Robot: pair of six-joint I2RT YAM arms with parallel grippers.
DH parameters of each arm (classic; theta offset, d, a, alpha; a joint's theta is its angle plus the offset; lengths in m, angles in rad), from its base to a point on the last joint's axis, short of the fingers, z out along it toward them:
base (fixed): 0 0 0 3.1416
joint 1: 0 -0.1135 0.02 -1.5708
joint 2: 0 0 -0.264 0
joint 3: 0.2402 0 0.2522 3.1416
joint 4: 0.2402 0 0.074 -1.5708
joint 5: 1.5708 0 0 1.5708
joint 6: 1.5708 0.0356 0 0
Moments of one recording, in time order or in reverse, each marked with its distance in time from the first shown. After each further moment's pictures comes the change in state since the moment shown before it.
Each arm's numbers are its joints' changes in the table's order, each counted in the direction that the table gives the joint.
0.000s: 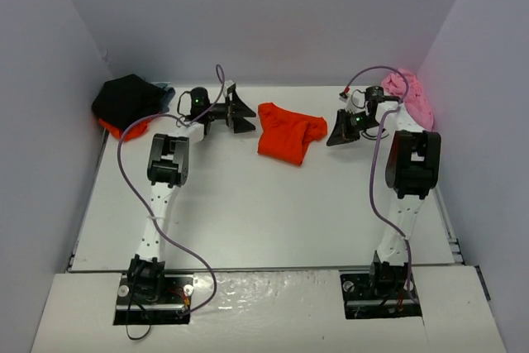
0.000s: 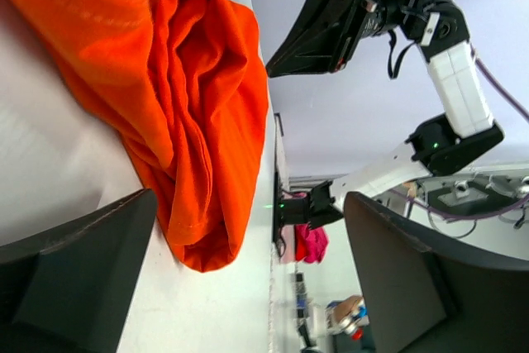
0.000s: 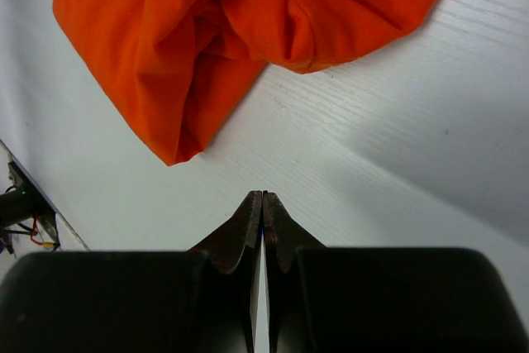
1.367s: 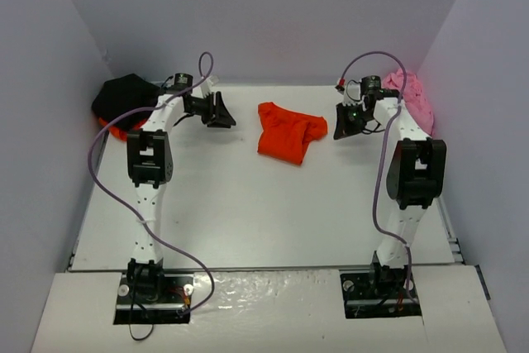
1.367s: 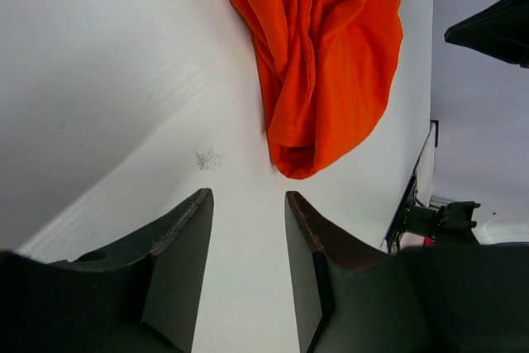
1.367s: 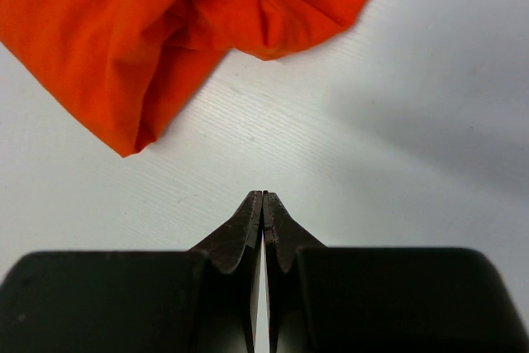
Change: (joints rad) left arm -0.077 0.275 0.072 1.379 -0.372 1.159; right arm -0.076 0.154 -0.027 0.001 0.307 -0.072
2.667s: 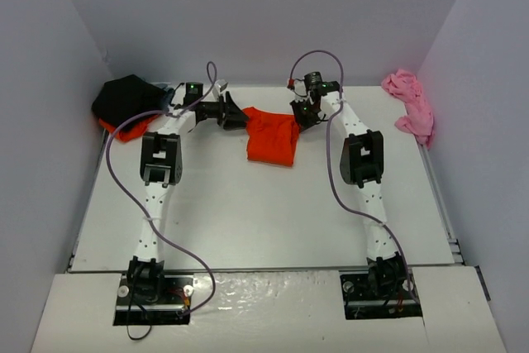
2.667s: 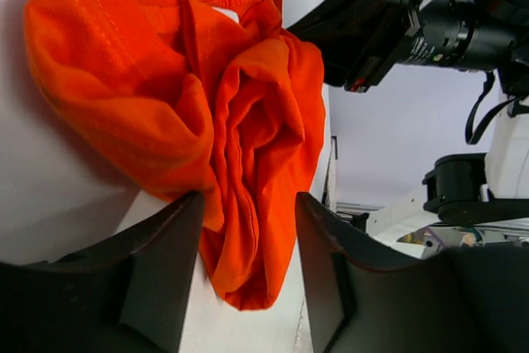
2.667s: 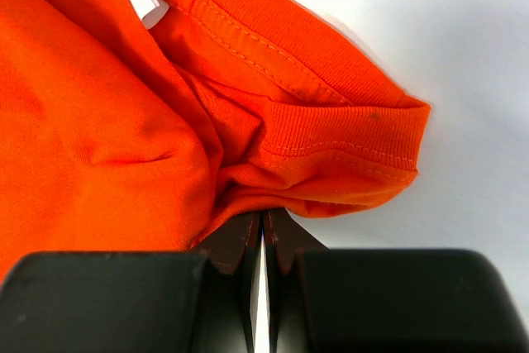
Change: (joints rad) left arm 0.034 -0.188 0.024 -0.559 0.229 -0.523; right arm -0.232 -0.622 0.773 0.166 0.164 0.072
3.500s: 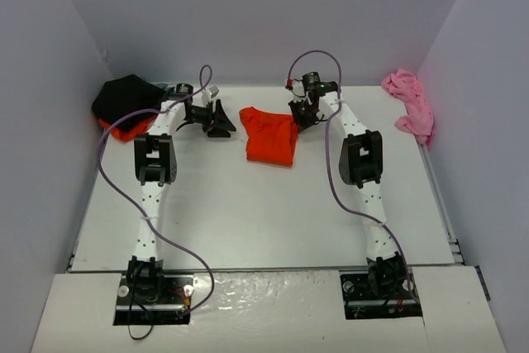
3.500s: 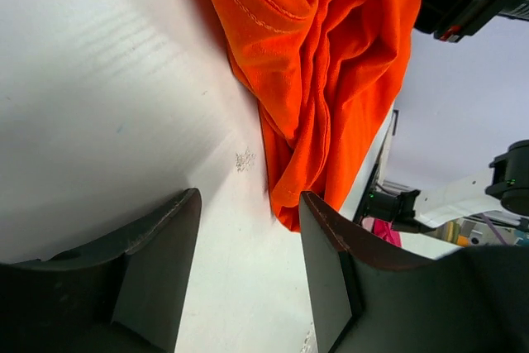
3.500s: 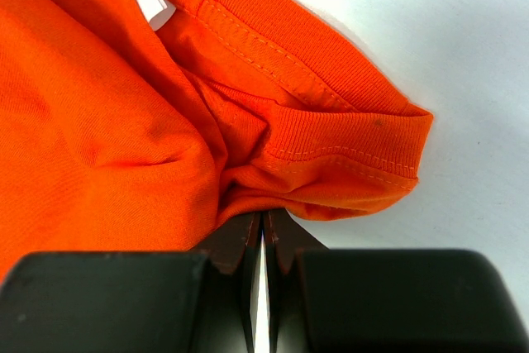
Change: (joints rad) left arm -0.059 -0.033 0.186 0.672 -0.114 0.487; right arm -0.016 -0.001 -0.002 -0.005 0.008 -0.001
